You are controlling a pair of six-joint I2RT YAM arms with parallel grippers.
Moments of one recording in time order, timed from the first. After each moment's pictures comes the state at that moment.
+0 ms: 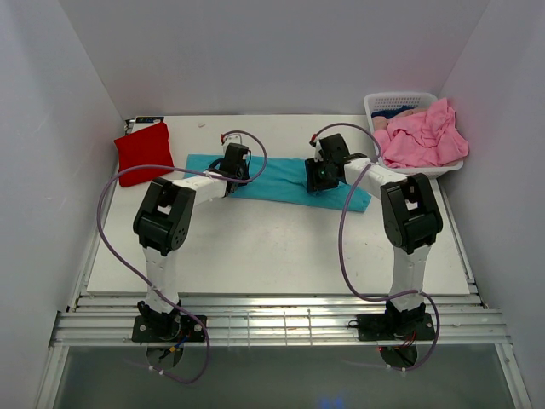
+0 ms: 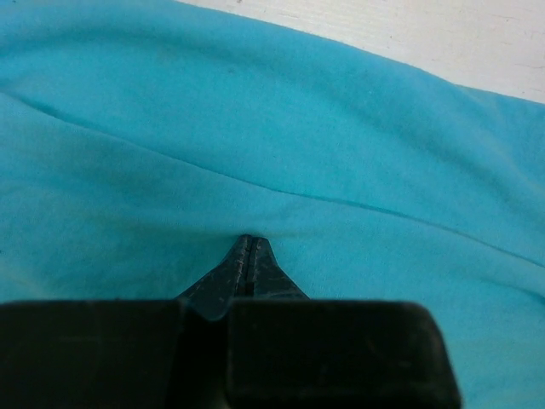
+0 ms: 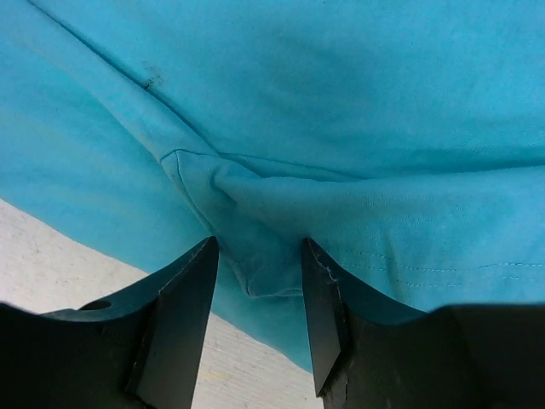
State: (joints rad) left arm -0.42 2.04 1.30 0.02 -0.28 -0.44; right arm 0.40 2.00 1.40 -0.35 -0.15 0.12
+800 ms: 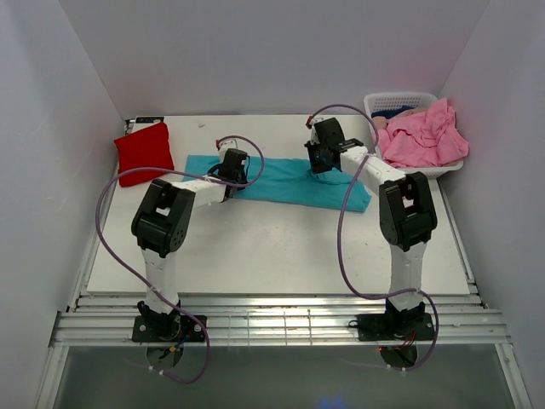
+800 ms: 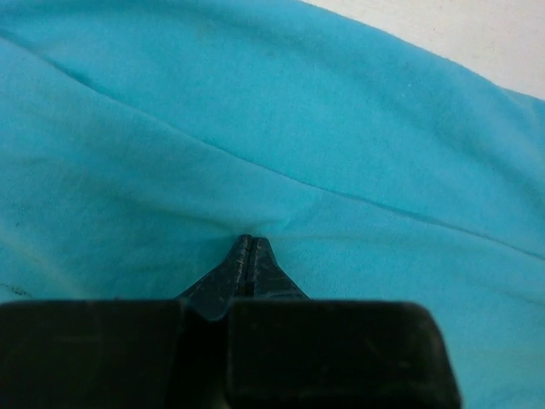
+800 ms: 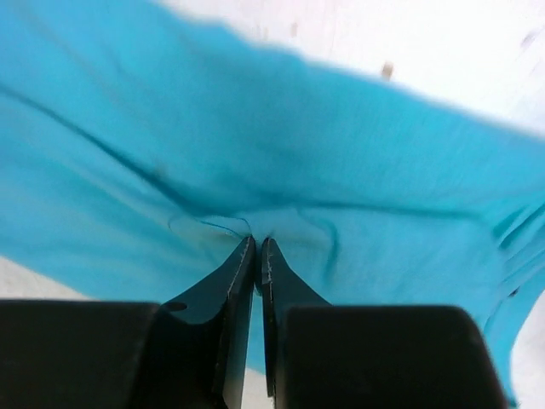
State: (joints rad) left arm -0.42 2.03 1.24 0.05 -0.34 -0.50; right arm 0.42 2.03 1.57 -0.42 -0.01 0.08
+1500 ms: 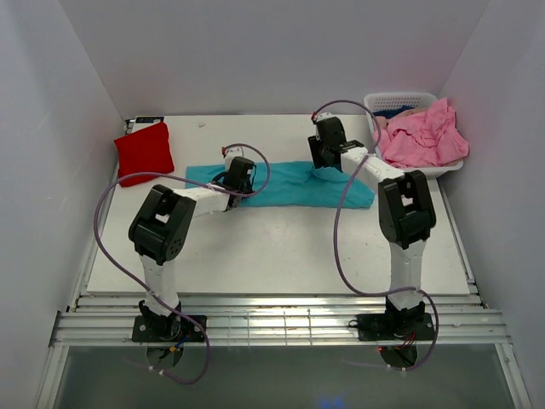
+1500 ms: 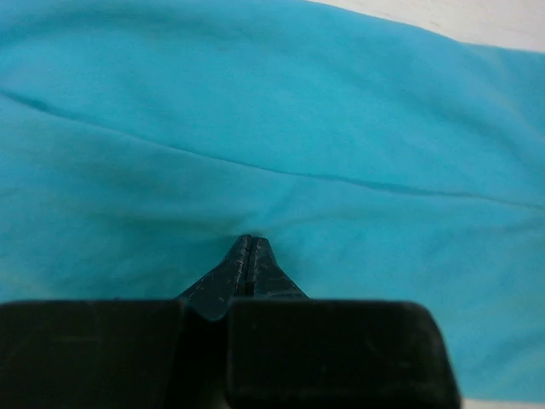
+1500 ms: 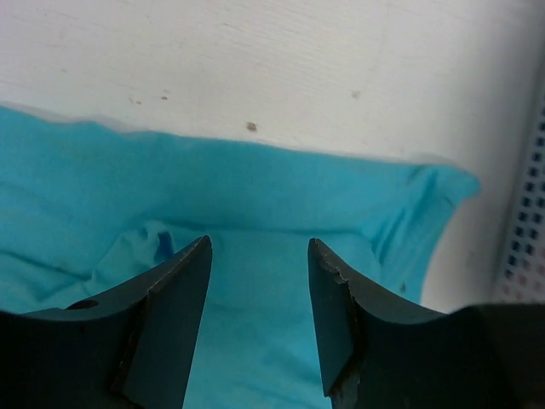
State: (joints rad) left arm -0.49 1.95 1.14 0.08 -0.35 -0.52; right arm 0.41 2.11 1.64 -0.30 0.22 -0.02
